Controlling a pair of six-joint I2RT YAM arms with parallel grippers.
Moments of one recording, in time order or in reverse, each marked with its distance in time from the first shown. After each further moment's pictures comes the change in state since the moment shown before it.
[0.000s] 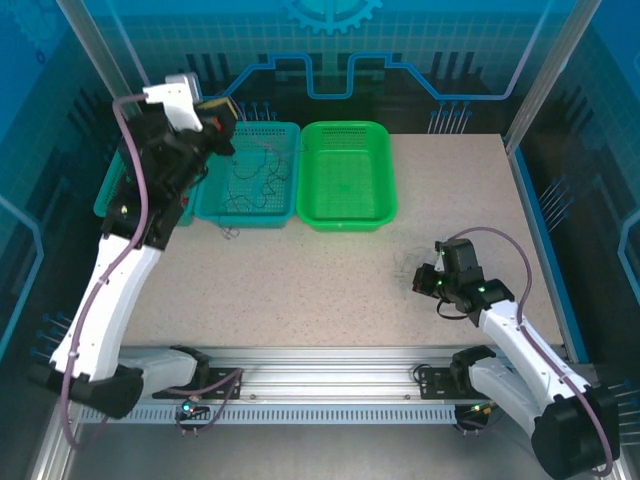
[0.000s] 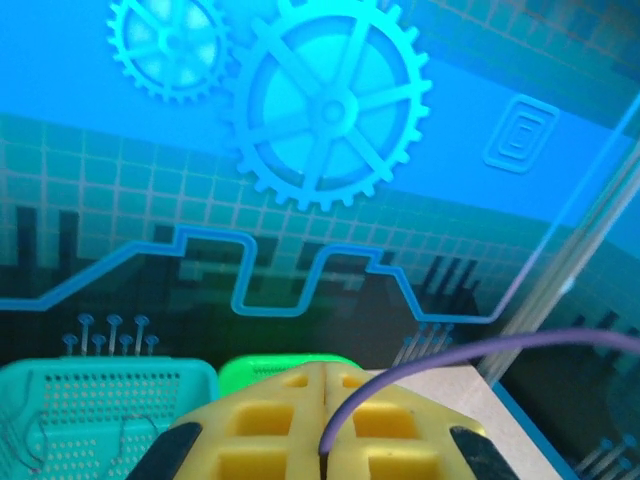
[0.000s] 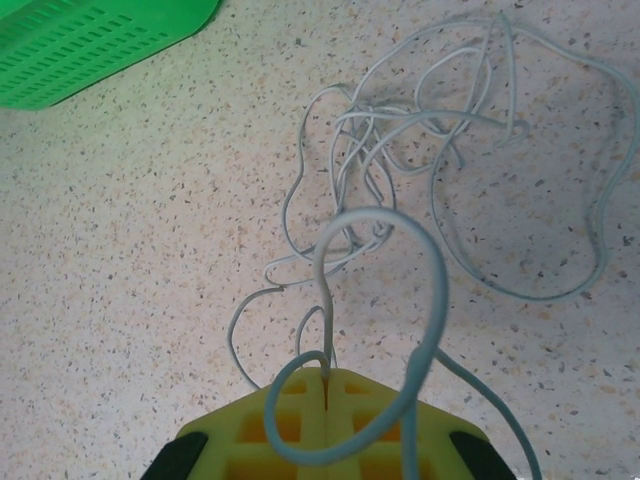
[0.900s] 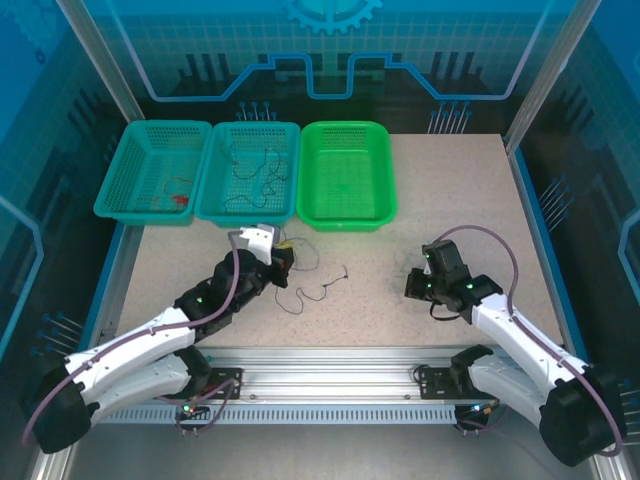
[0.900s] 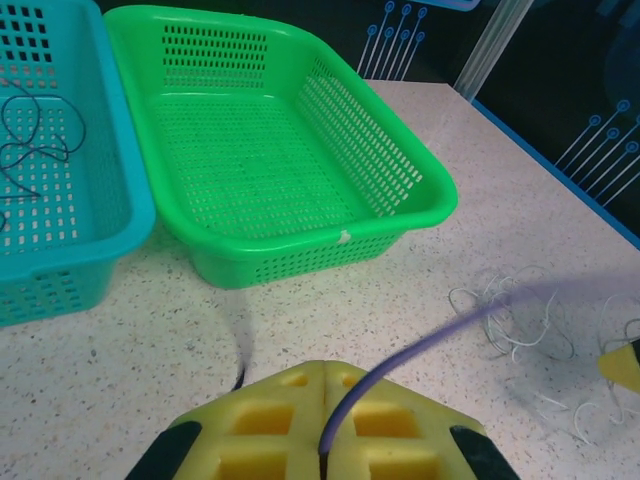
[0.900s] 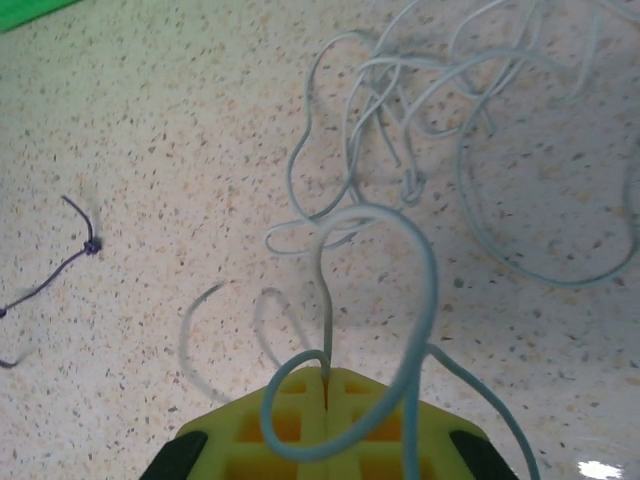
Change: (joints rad) left arm -0.513 -0.360 -1.106 0.405 -0.264 -0.066; right arm 0.110 0.075 0.011 0.000 0.090 0.003
